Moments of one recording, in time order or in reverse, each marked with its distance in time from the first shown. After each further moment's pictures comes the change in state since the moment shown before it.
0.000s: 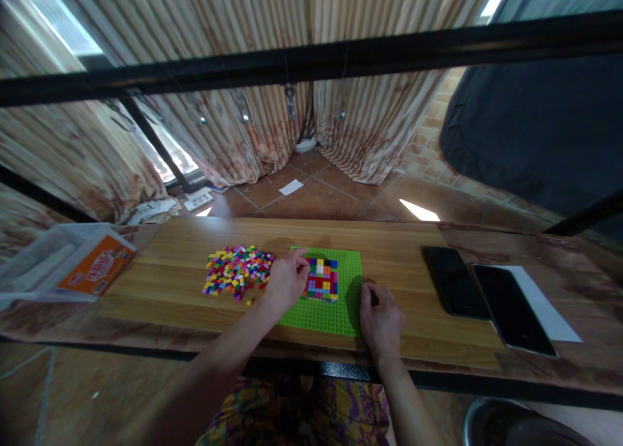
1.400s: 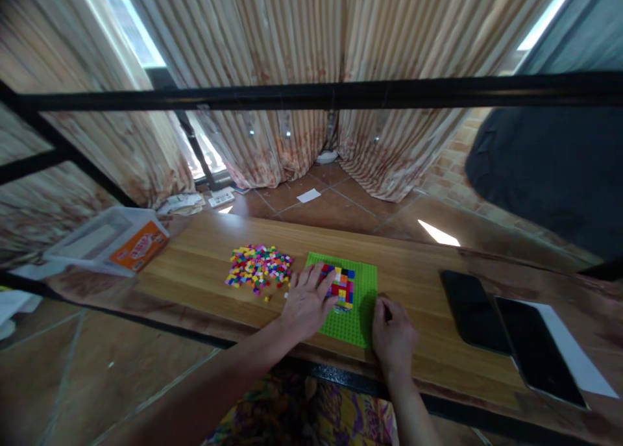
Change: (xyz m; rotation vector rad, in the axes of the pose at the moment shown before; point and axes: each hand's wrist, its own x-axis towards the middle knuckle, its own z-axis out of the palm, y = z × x) left_hand -0.049 -0.009 0.015 0.417 0.013 0.260; right_hand 0.001 0.010 0.003 -0.108 -0.008 -0.053
